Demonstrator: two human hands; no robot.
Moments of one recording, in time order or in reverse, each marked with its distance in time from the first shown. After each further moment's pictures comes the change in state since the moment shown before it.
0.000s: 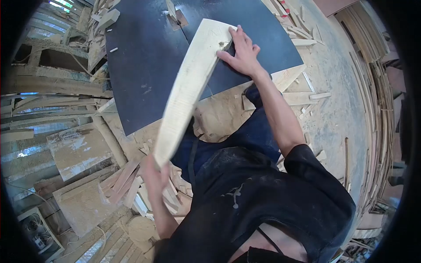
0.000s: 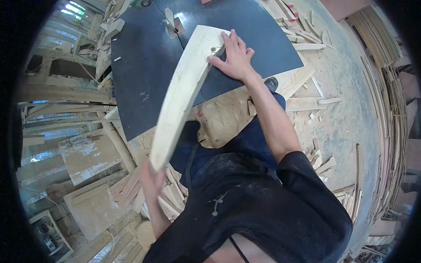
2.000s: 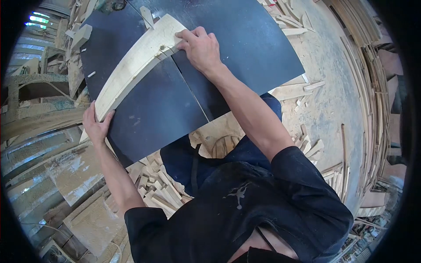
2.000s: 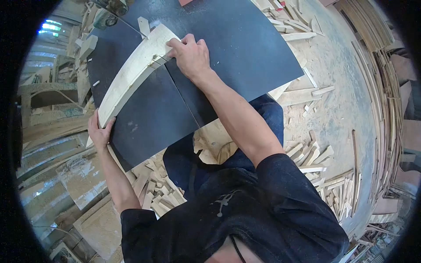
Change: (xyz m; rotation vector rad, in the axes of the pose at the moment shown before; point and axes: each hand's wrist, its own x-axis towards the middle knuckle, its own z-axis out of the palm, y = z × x) left_hand 0.326 -0.057 -0.074 0.324 0.378 0.504; right_hand 0.083 -0.042 0.073 0.053 0.155 -0.011
